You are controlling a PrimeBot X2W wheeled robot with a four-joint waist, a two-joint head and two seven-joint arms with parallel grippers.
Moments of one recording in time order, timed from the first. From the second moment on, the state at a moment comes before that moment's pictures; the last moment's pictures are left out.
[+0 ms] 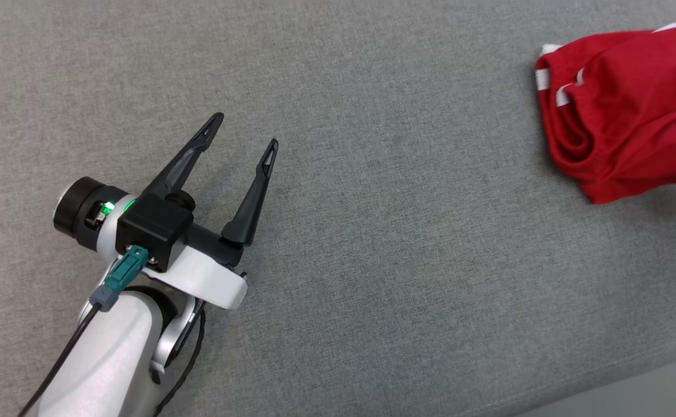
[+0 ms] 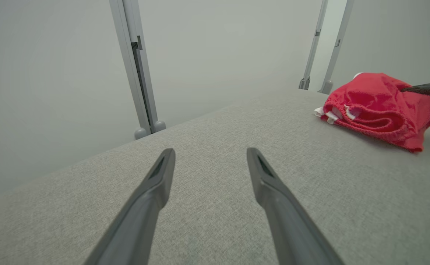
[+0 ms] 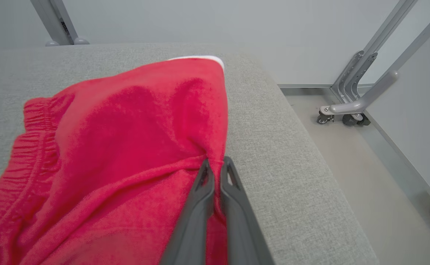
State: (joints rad) left arm -0.40 0.27 -0.38 -0.04 -0.21 -0.02 -0.06; right arm -0.79 -0.58 0.56 0.83 0.81 0.13 -0.19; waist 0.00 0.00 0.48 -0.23
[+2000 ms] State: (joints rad) left arm -0.15 0.22 -0.29 0.15 -0.39 0.11 -0.20; right arm -0.30 -0.13 0.03 0.45 0.25 0.13 -0.23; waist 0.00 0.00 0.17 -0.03
